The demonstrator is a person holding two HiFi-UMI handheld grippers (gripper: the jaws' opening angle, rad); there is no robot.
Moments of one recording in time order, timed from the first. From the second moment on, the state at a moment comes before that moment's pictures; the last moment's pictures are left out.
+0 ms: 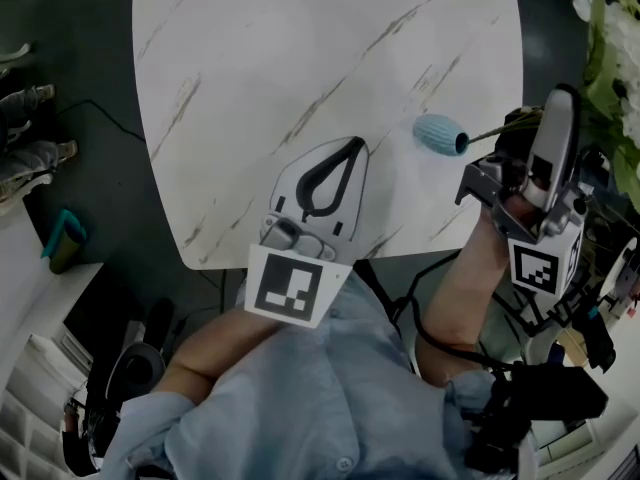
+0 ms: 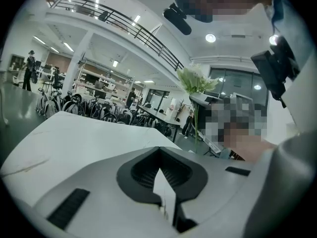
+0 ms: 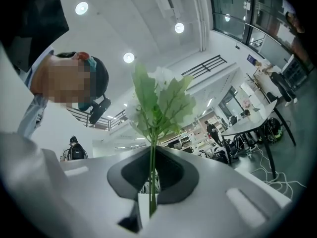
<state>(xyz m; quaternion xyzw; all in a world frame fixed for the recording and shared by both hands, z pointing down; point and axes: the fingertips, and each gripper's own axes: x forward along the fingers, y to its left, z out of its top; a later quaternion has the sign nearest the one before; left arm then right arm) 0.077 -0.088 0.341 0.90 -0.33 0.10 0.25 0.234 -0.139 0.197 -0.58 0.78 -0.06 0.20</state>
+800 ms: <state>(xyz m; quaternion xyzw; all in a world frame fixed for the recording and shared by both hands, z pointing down) 0.086 -0.084 0.353 0.90 -0.32 0.11 0.26 0.240 -0.125 0.239 -0.59 0.78 -0.09 0.18</state>
